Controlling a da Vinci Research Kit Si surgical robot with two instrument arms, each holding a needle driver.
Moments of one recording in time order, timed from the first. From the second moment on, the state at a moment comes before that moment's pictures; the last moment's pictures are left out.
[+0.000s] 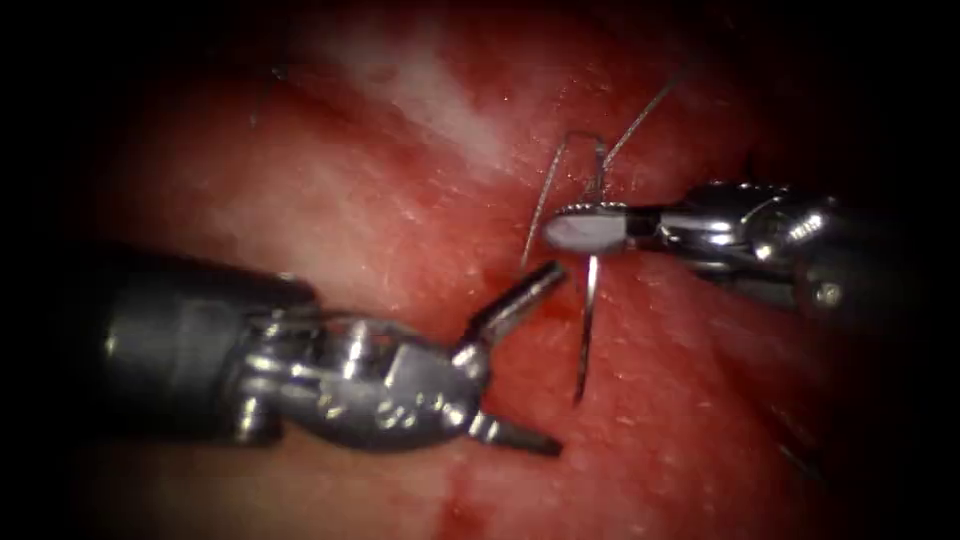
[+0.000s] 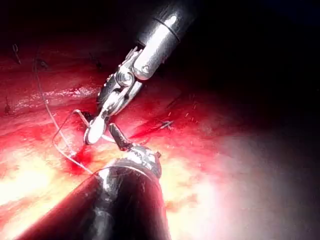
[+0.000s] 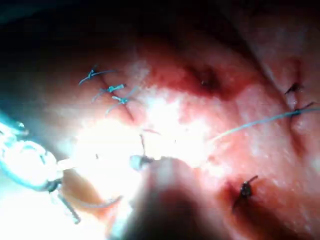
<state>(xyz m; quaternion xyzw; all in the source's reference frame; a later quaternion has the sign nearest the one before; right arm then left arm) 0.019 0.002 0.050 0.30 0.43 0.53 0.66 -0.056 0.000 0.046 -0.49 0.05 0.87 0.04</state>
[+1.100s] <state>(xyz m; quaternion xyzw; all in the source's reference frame) 0.019 0.002 0.048 0.08 0.58 0.33 0.74 -0.053 0.002 0.058 -0.37 -0.21 0.89 0.14</state>
